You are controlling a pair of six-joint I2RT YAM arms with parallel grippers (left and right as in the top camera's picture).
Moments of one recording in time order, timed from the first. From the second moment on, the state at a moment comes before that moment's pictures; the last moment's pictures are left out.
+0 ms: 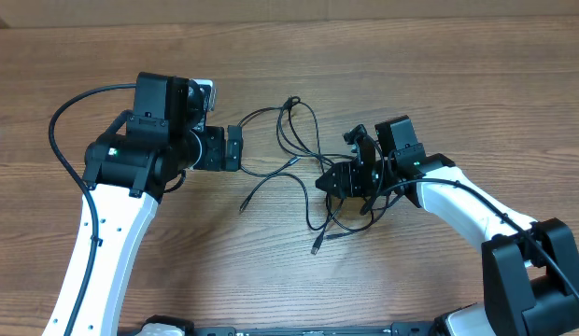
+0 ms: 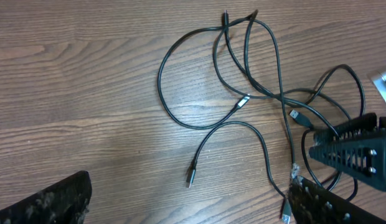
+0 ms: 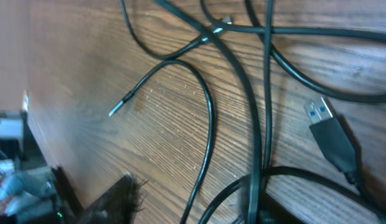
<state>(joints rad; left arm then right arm) -0.19 1.35 1.39 -1.04 0.11 -0.13 0.31 1.65 0.89 -0.34 -0.68 0.27</state>
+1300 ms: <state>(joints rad) -0.19 1.35 1.39 -1.04 0.11 -0.13 0.41 1.51 1.59 -0.80 -0.60 0.25</state>
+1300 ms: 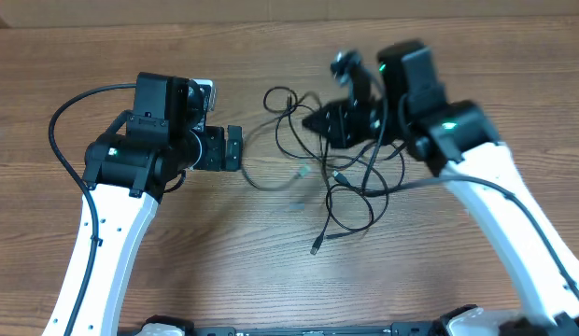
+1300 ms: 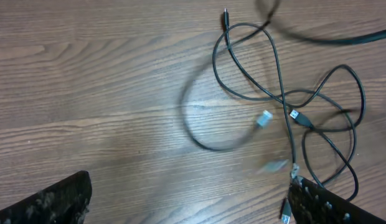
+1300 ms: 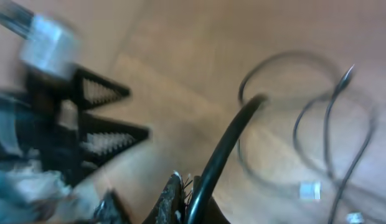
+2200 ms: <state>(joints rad) -0.19 1.35 1.39 -1.04 0.11 -0.13 0.21 1.37 1.99 -0.77 0.14 0.23</state>
